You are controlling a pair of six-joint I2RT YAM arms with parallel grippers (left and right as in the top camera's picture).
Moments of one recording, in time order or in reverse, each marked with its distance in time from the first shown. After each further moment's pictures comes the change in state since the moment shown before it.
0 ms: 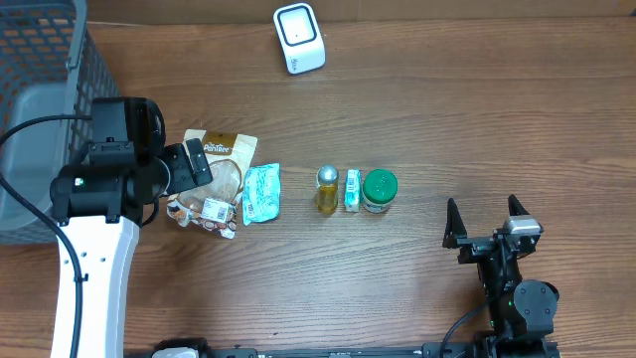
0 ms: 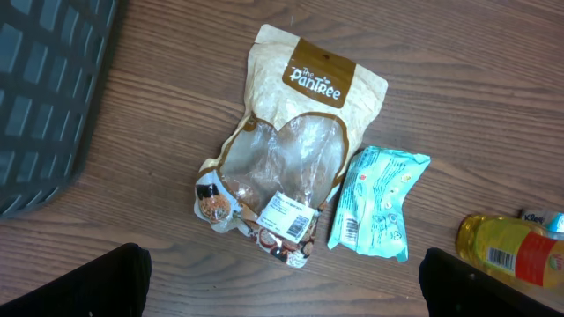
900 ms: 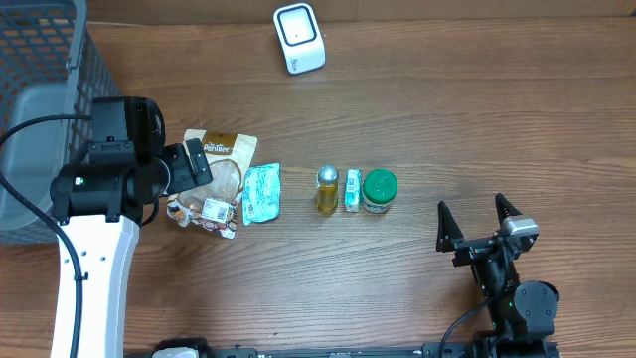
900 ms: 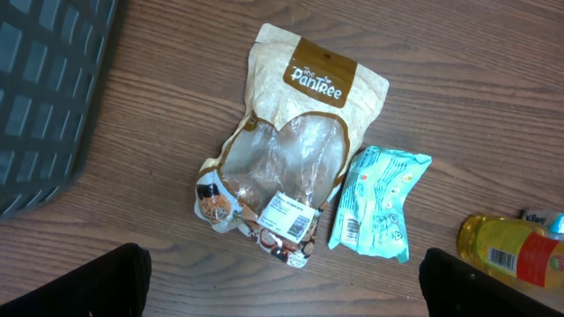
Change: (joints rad) left arm 0.000 0.003 0.000 0.000 0.000 0.000; right arm 0.000 0.000 0.000 0.020 -0.114 0.107
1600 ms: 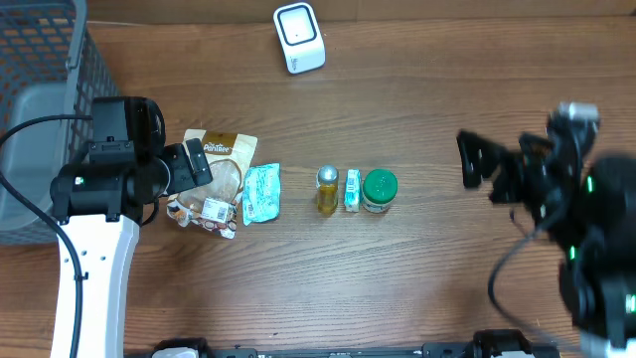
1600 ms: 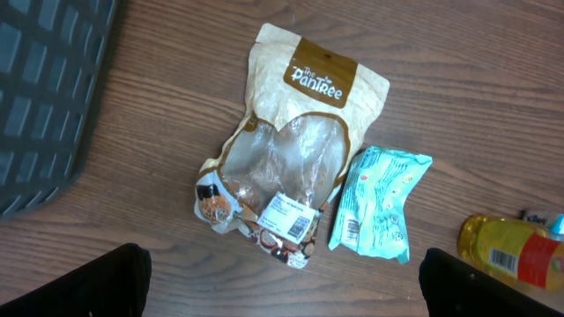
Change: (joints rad) left arm 0.000 0.002 0.000 0.000 0.000 0.000; right arm 0.000 0.908 1.214 -0.800 -0.115 0.136
